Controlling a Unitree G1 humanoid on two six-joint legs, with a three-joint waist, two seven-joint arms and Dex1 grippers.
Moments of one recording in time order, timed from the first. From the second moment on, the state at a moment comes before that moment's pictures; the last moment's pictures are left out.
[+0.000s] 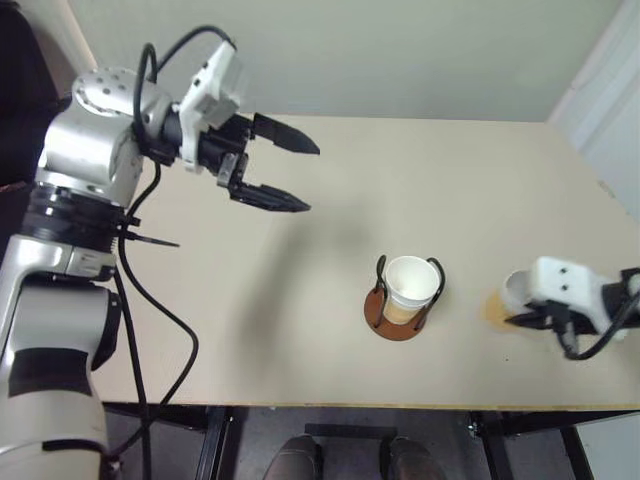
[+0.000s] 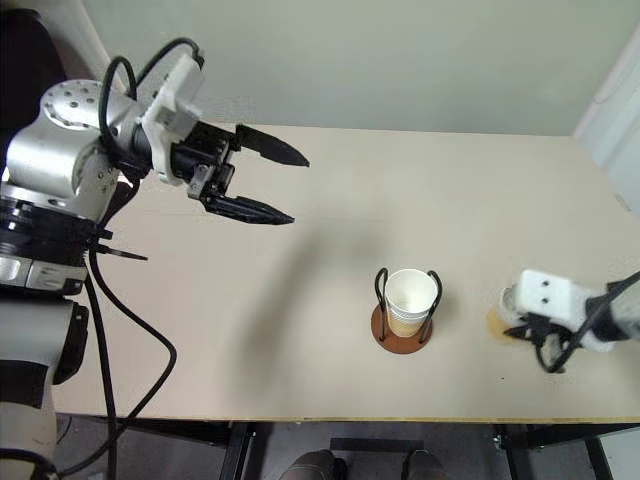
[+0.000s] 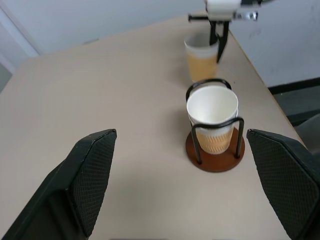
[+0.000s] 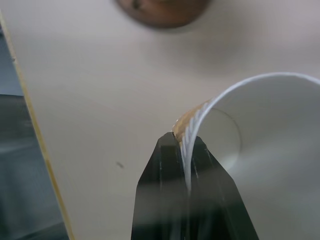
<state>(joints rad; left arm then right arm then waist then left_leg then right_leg) -1.31 0.88 -0.34 0.46 -0.59 0.29 -1.58 -0.09 -1.39 -0.28 -0.41 0.41 0.57 1.25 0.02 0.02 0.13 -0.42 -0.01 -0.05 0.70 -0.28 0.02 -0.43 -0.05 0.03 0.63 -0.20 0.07</state>
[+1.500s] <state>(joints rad) -1.24 0.90 -0.41 0.40 -0.52 0.24 -1.58 -1.08 -0.96 0.40 -0.42 0.21 0.76 1.44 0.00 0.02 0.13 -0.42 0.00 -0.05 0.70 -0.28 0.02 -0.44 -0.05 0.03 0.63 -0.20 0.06</state>
